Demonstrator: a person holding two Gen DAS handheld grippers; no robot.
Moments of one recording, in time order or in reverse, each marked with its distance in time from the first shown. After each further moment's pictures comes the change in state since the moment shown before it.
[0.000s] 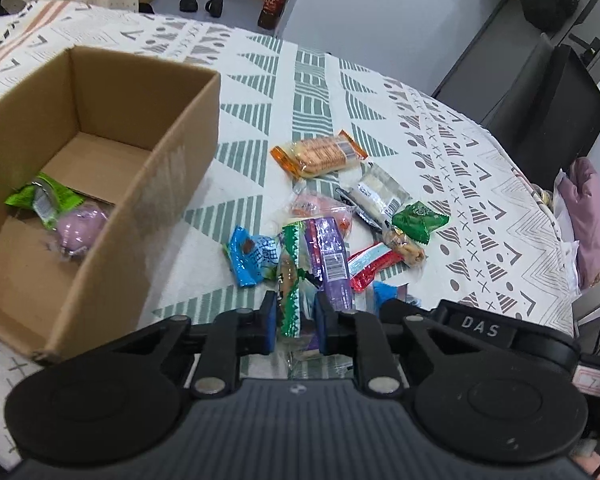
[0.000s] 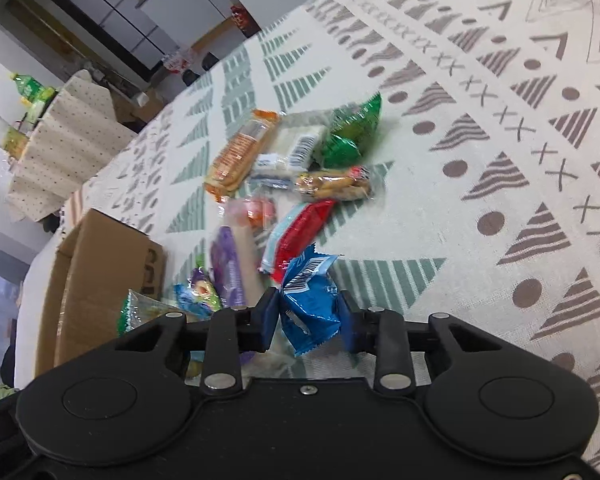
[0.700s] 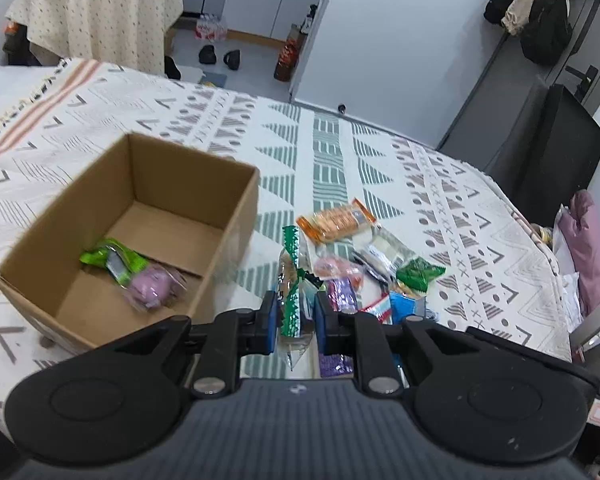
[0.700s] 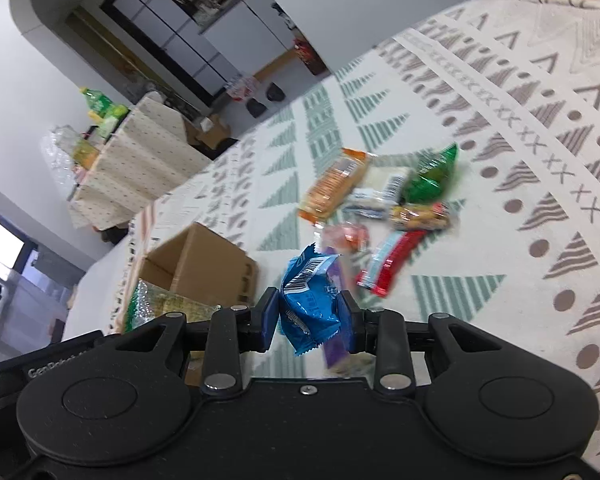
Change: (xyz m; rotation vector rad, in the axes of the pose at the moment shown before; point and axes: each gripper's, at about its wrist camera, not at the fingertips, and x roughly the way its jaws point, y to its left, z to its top) left arm -0.071 0.006 0.014 0.014 -0.156 0.064; right arm -0.045 0.036 -0.006 -0.057 -0.104 0.175
